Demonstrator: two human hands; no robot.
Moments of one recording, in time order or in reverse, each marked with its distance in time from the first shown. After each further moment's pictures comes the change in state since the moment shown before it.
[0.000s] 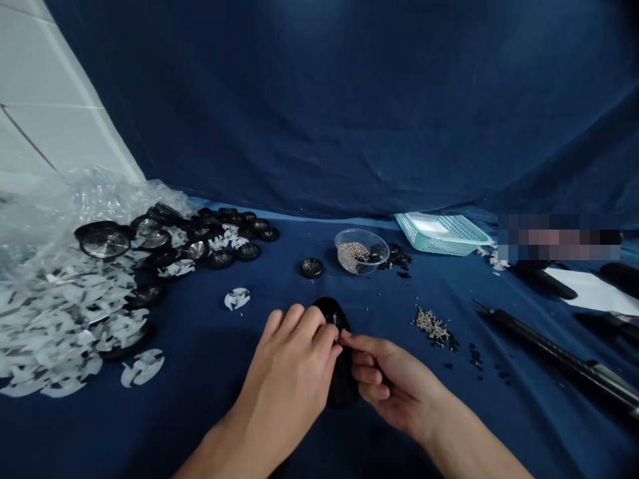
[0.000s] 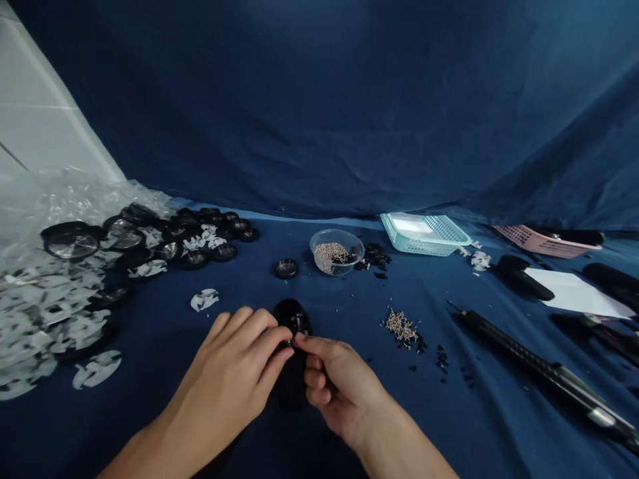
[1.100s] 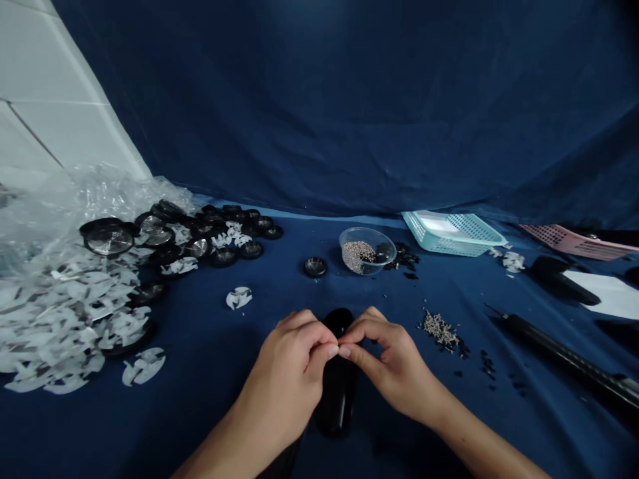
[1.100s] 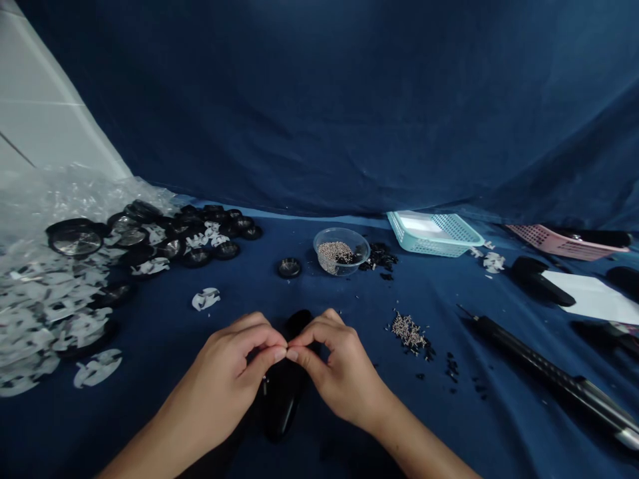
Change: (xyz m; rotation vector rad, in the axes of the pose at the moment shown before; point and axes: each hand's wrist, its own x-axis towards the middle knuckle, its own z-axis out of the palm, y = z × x) left_hand 0.006 -0.005 -0.004 -0.501 -0.103 -0.308; right_hand 0.014 -0.008 -0.020 -1.074 -0.198 -1.133
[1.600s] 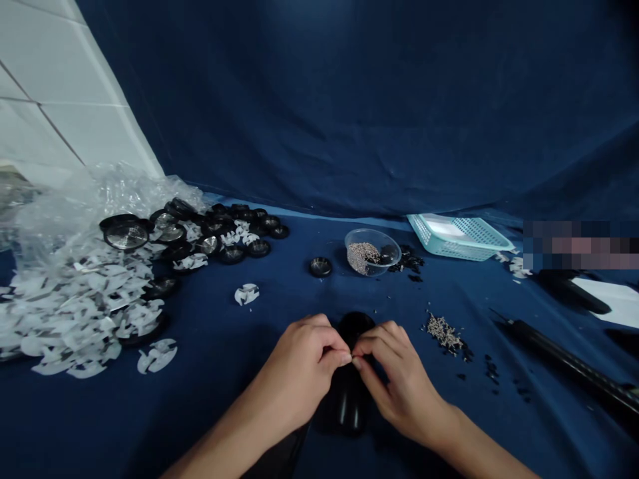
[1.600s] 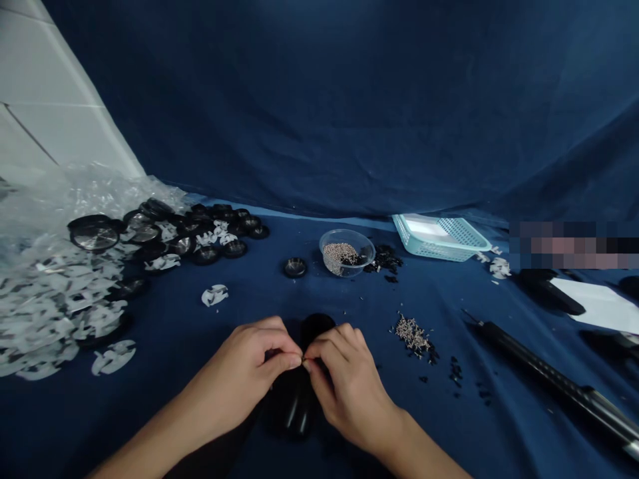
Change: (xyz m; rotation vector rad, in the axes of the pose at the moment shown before) left_hand 0.004 0.002 -0.002 -0.072 -0.105 -0.015; right_hand -0.027 0.012 0.000 -0.353 -0.046 -0.162
